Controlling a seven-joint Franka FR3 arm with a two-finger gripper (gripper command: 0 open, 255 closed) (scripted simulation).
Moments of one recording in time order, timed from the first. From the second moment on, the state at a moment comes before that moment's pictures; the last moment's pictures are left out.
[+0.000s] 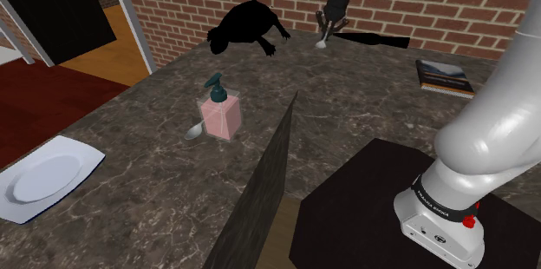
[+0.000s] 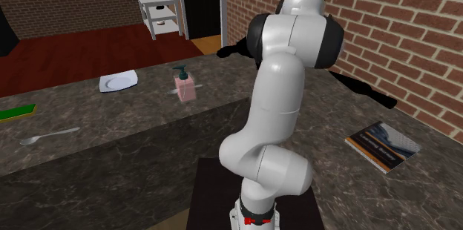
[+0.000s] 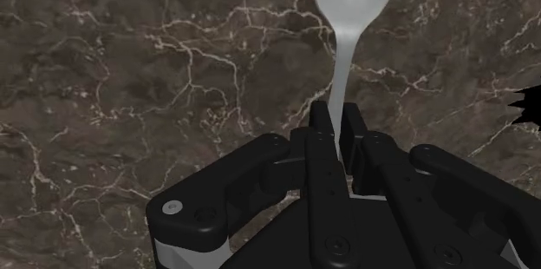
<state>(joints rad) -0.39 0.19 0.01 -1.74 0.22 1.91 0.60</state>
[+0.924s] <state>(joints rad) -0.54 0.54 -0.05 -1.24 0.23 1.72 0.43</state>
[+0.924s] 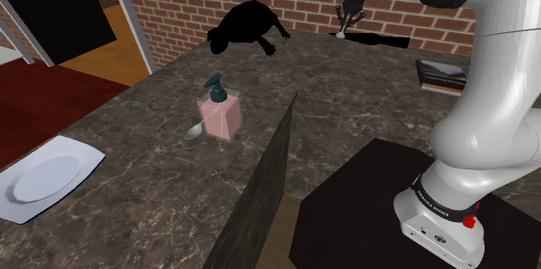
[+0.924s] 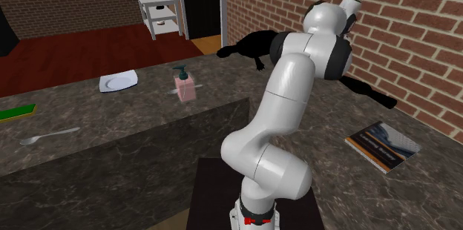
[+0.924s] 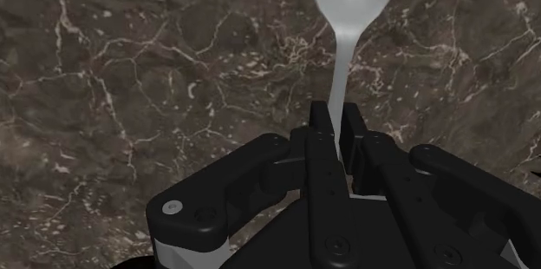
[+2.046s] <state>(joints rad) -0.54 0.58 -0.05 -1.40 0.24 1.92 0.38</state>
